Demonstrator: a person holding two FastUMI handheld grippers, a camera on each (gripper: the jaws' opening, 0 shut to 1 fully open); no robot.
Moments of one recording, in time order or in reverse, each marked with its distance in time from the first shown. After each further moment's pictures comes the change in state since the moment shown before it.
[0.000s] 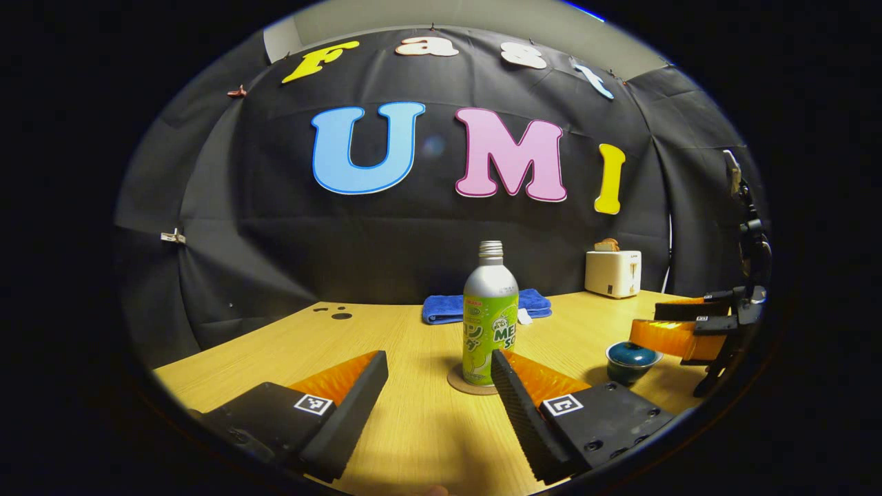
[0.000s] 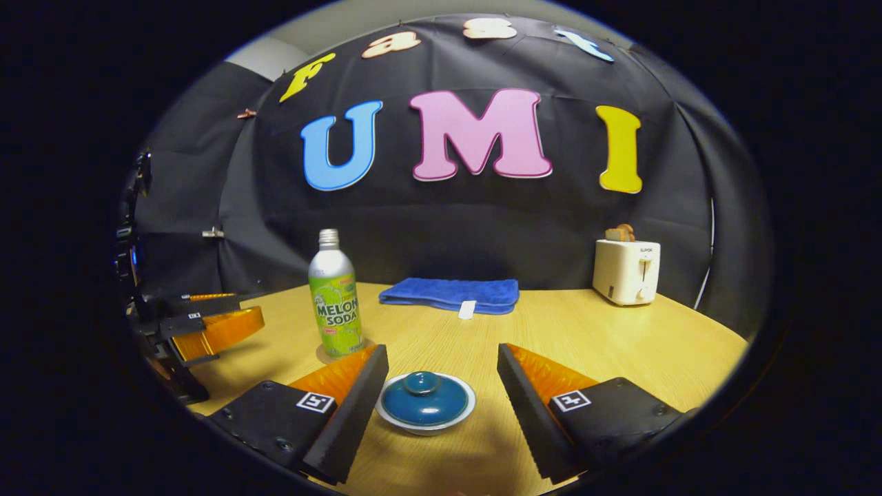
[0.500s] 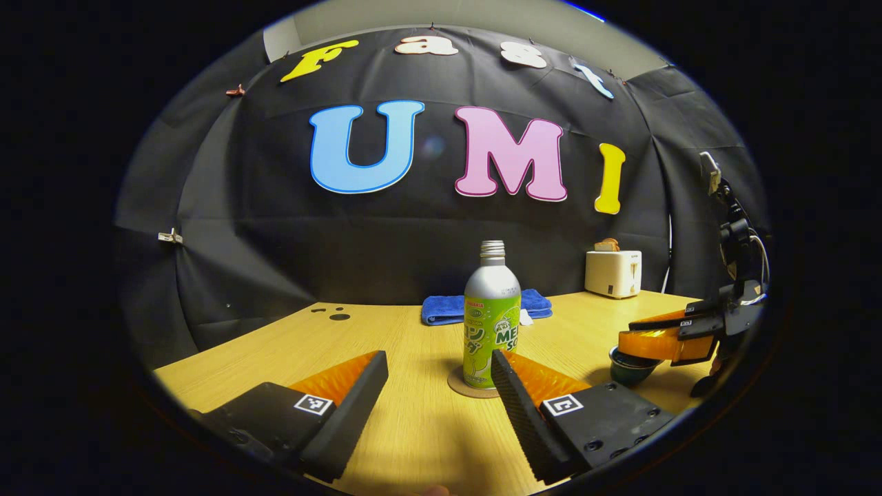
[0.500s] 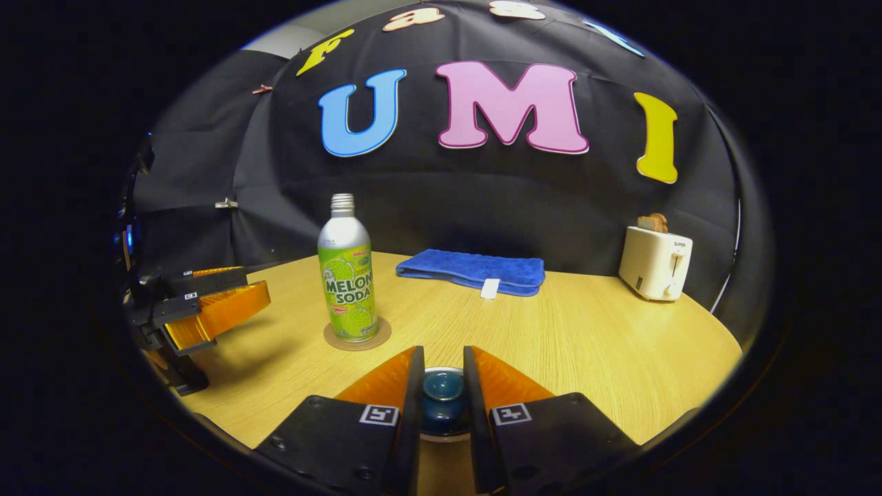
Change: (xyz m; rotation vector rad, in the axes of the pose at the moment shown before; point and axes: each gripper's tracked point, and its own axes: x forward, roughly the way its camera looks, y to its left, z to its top) left arm 0.012 0.000 0.000 0.001 -0.002 -0.020; right arm 0.027 0.031 -0.028 -0.057 0.168 0.104
